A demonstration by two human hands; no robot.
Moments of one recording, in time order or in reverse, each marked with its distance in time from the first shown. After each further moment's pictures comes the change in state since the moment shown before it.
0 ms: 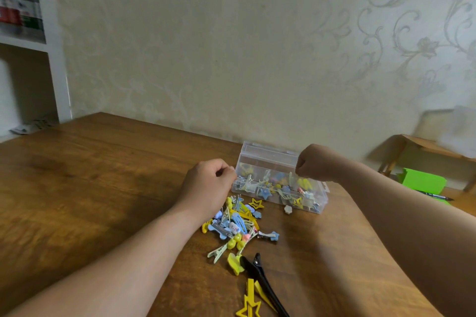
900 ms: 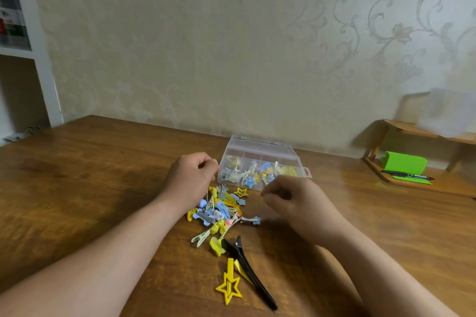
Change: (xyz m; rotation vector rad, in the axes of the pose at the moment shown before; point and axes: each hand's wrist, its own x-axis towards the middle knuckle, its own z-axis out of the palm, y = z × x) left_hand -0.006 0.009 -0.003 0.036 0.010 -0.019; right_hand -0.148 -0.018 0.049 0.585 0.158 -0.235
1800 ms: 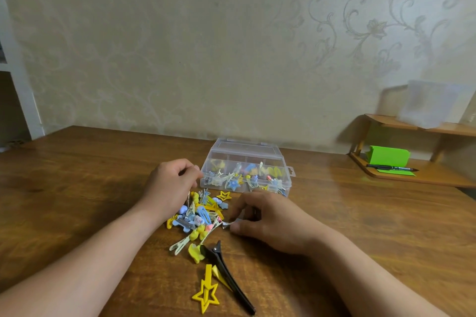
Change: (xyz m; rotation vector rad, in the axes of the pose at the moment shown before) left_hand -0.004 0.006 0.000 0.053 -0.020 -0.005; right_hand -0.004 0.001 0.000 -0.051 -0.326 -0.128
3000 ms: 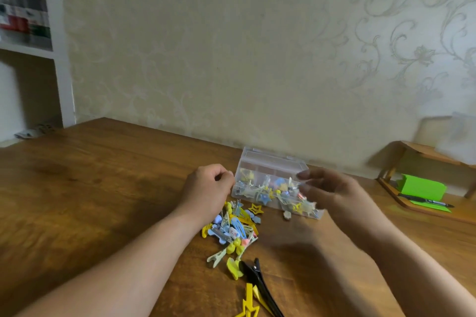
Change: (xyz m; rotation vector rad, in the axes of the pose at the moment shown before) left_hand 0.009 -0.011 0.003 -0.117 0.025 -0.010; right_hand 0.015 0.007 -0.041 0.408 0.444 0.155
